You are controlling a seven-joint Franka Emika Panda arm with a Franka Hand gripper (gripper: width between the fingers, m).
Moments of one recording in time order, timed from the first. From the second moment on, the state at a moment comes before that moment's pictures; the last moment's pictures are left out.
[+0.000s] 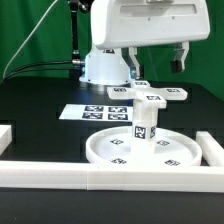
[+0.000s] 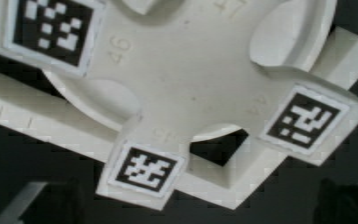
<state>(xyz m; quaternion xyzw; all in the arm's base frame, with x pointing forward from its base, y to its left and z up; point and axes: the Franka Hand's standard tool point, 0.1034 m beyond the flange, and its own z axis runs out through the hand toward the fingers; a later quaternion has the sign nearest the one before) 0.580 0.038 0.143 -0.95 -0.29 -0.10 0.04</state>
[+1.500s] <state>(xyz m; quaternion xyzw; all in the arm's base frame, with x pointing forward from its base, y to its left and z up) 0.565 0.026 0.126 -0.92 -0.39 0.06 0.00</state>
